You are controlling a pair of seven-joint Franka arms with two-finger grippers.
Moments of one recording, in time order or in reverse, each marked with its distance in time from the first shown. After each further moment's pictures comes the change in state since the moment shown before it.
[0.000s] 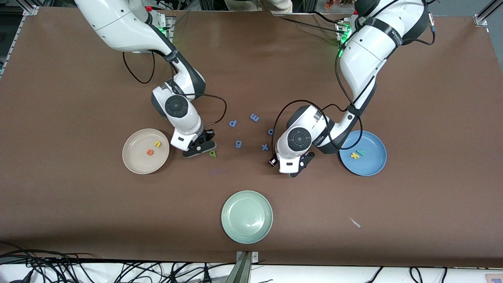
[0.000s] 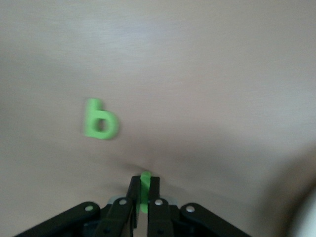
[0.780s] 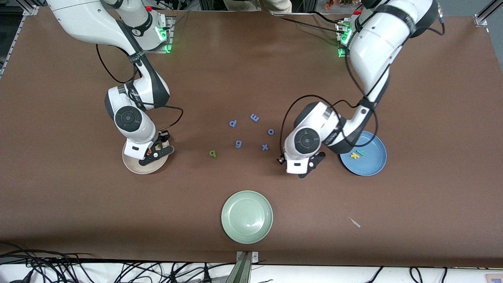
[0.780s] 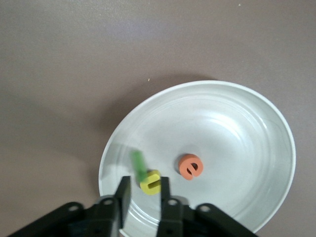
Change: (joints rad) left arm 0.054 -0.110 0.000 0.032 0.000 -0.247 0.136; right arm -0.069 -0.102 -0.124 -0.032 0.000 -0.189 -0.279
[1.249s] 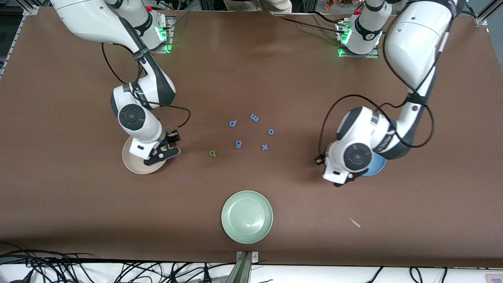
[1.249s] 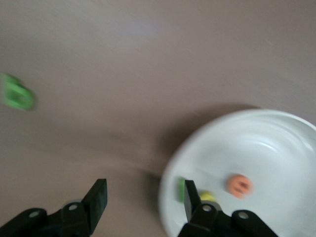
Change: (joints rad) left arm 0.198 -0.069 0.012 -0.042 0.060 -0.202 0.454; right arm 0.006 0.021 0.091 0.077 0.092 0.008 0.150
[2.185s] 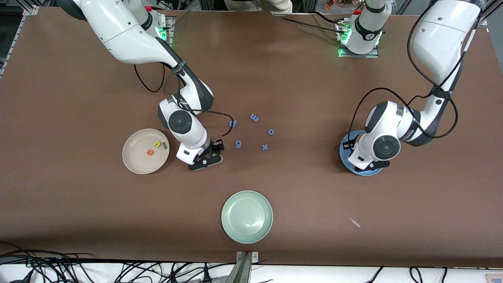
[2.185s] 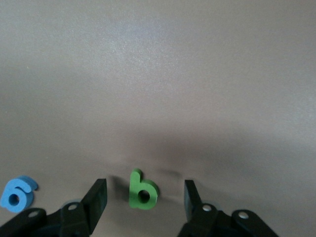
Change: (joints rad) left arm 0.170 -0.174 -0.014 -0.402 0.061 0.195 0.307; right arm 0.118 0.246 0.043 0.191 0.004 0.165 0.191
